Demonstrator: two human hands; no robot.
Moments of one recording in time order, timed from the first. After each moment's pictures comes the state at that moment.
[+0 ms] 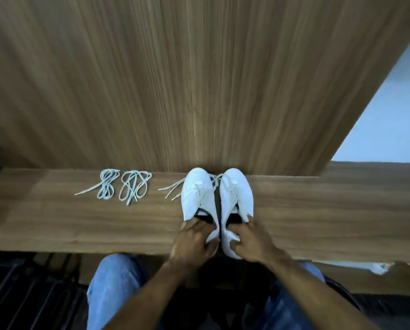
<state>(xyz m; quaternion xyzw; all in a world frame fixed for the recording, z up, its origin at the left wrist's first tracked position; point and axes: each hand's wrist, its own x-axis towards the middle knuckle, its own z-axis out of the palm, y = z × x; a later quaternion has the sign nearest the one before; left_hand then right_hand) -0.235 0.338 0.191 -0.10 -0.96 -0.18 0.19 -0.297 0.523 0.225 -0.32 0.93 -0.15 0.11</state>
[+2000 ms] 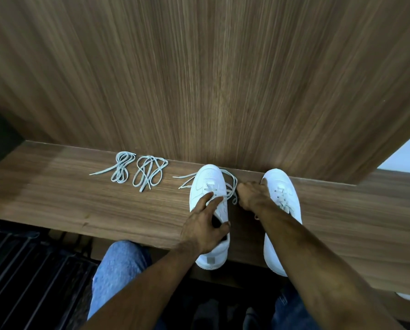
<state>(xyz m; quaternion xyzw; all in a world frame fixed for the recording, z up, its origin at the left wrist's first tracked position) -0.273 0.324 0.185 0.11 -0.92 -0.37 0.08 -0.426 0.438 0.205 -0.25 0.96 0.08 0.11</state>
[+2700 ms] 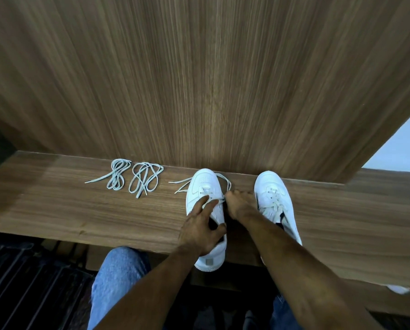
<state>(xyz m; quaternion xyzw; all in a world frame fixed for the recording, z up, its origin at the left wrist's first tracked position) -0.272 0.325 0.182 0.11 -0.91 -0.38 0.08 -0.392 0.429 0.205 -0.26 0.96 0.06 0.08</state>
